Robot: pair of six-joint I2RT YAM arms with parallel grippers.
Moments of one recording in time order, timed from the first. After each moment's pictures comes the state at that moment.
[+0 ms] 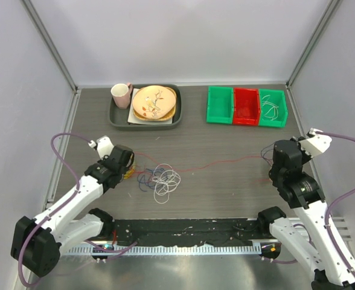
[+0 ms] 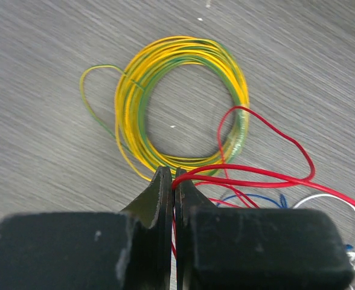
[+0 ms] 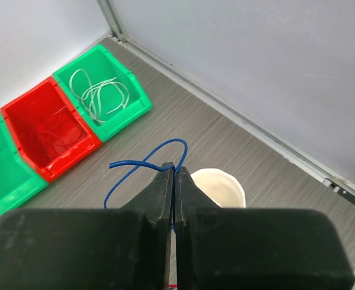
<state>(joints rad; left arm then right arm) -0.49 0.96 0.60 -0.60 -0.61 -0.86 0.32 0.60 0.79 -0.59 1.02 0.55</state>
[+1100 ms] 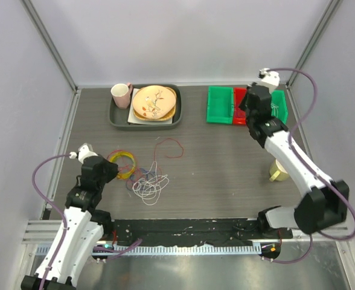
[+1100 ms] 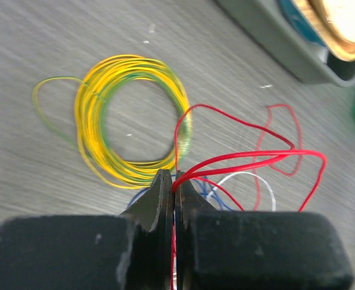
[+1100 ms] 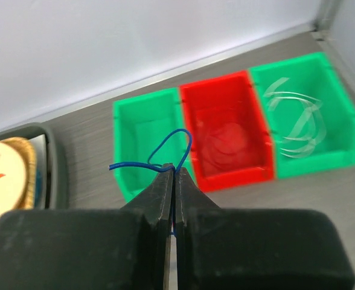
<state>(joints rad) -0.17 0.54 0.43 -0.50 -0.23 -0.77 0.30 1.26 1.11 -0.10 0.53 0.34</state>
